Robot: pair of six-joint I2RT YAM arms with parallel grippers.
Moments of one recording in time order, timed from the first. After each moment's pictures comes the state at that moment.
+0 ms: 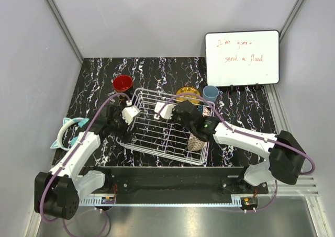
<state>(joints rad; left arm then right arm) -0.19 1.02 0.63 -0.52 0.36 0.57 0.96 1.43 0.97 -0.01 0.30 -0.66</state>
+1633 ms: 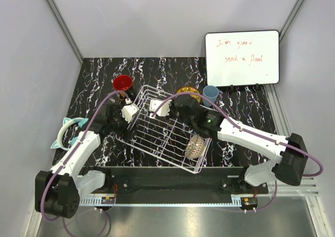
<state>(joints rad) -0.18 1.04 0.64 -0.48 0.39 0.55 1.01 1.39 1.17 -0.20 0.36 -0.86</state>
